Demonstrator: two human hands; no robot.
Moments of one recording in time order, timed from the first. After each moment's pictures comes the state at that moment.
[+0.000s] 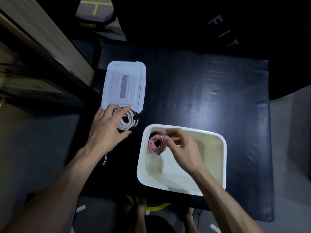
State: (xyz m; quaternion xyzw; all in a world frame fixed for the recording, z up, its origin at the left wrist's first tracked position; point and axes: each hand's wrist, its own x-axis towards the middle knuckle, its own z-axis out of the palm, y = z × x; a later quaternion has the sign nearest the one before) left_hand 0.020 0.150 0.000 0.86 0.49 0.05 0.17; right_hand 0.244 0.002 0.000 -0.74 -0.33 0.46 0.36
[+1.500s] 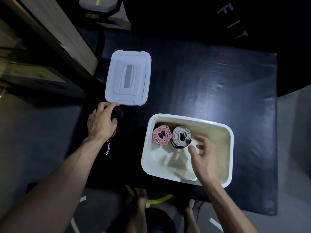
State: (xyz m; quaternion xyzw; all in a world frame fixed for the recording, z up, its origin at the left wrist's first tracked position) left_hand -0.011 0.153 -0.049 0.74 0.64 0.00 0.19; right_hand 0.243 -0.063 -0.031 -0.83 -0.26 0.35 0.34
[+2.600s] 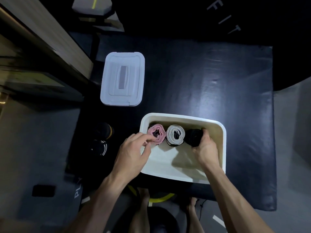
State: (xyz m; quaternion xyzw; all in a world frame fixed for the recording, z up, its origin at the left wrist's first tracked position) left_hand 0.059 0.026 -0.004 0.79 0.47 0.14 0.36; right_hand 0.290 -0.052 -0.059 -0.88 -0.29 0.35 0.14
